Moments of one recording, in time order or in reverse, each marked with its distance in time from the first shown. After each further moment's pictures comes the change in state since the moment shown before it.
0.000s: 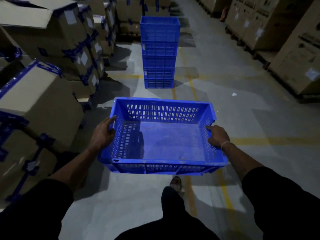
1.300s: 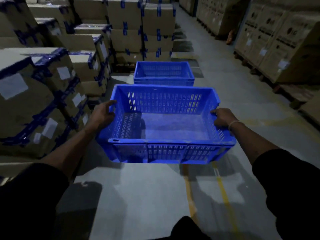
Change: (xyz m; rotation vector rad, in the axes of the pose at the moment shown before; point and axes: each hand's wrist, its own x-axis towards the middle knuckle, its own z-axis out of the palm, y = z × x) left_hand 0.996 -0.037 0.004 -0.040 0.029 -0.102; right_hand 0.912 -0.186 -0.377 -0.098 0.068 -0.048
